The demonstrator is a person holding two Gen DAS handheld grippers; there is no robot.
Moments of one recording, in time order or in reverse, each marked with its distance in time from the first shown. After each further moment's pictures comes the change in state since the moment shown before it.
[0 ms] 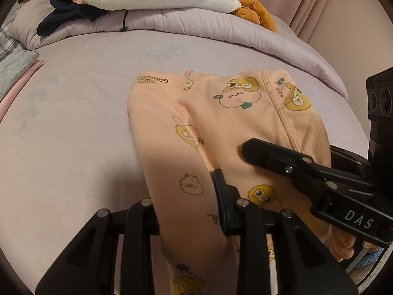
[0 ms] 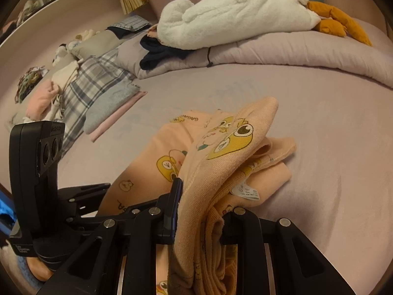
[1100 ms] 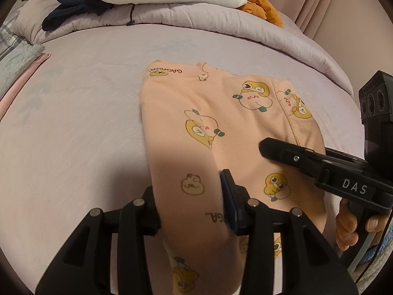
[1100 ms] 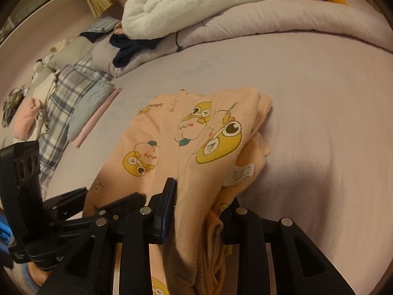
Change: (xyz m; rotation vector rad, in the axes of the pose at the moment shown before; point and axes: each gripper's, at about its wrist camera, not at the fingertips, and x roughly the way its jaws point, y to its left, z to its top) left arm -0.001 0.010 -0.007 -0.007 0.017 0.032; right arm 0.006 -0.035 -0.010 0.155 0.072 -0.037
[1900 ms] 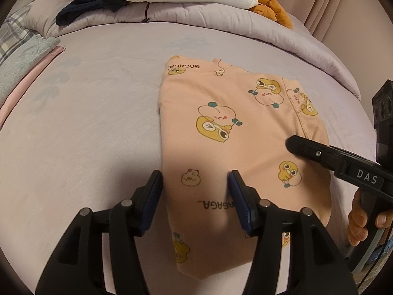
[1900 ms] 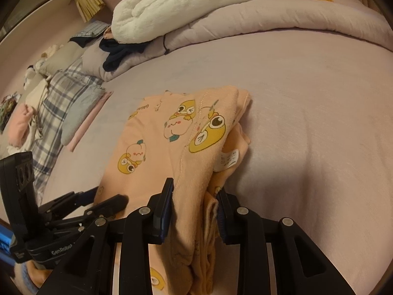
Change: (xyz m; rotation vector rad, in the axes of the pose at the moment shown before) left arm -0.013 0.011 -0.012 -0.031 0.002 0.051; right arm -0.012 -0.005 -0.007 0.031 -0.005 -0.058
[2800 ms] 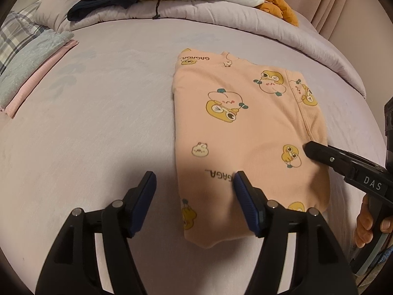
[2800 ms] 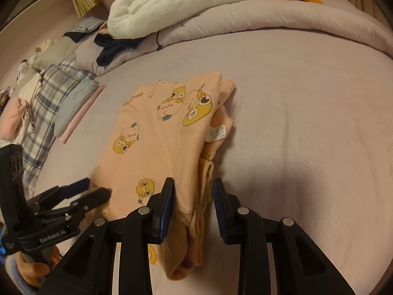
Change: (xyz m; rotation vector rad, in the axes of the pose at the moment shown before) left arm -0.018 0.002 -0.018 -0.021 0.022 0.051; right arm -0.018 -0.002 -0.016 -0.004 0.009 -0.070
